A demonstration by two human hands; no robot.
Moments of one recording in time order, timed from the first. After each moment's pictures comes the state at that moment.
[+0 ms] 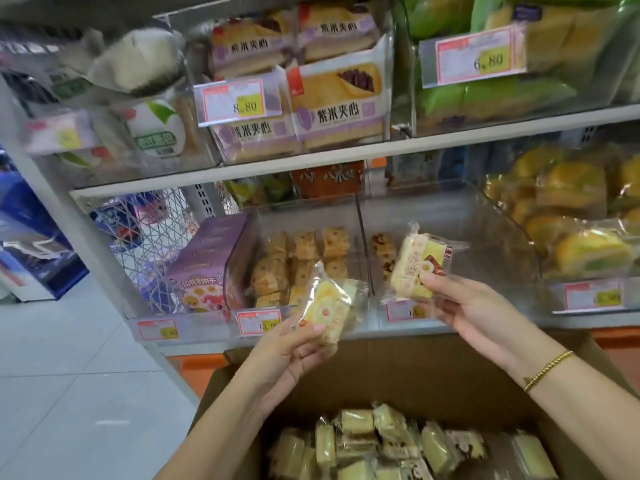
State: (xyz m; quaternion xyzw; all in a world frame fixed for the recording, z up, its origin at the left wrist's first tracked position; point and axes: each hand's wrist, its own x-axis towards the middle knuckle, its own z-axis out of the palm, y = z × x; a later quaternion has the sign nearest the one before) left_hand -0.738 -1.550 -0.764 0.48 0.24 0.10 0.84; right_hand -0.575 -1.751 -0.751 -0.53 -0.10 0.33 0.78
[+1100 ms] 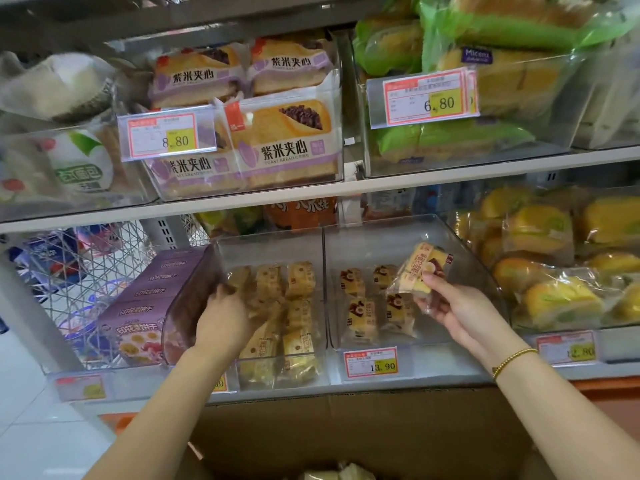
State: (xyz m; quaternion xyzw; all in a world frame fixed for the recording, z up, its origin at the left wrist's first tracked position) left_hand -0.623 -1.462 -0.765 0.94 0.34 0.09 0.00; right_hand -0.458 -1.748 -0.768 -0.52 -0.04 0.24 0.82
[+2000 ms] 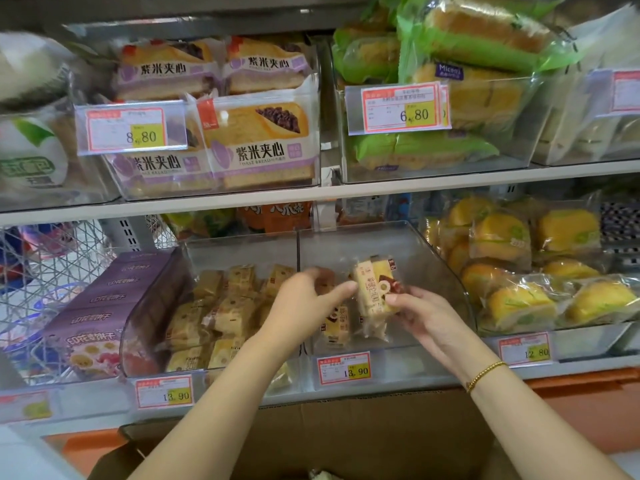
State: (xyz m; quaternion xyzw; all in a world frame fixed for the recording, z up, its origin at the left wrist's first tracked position) left_hand -0.566 -1.580 -0.726 0.91 0.16 0.16 0.36; right_hand -0.478 -1.753 -0.762 -0.54 -0.13 0.27 0.79
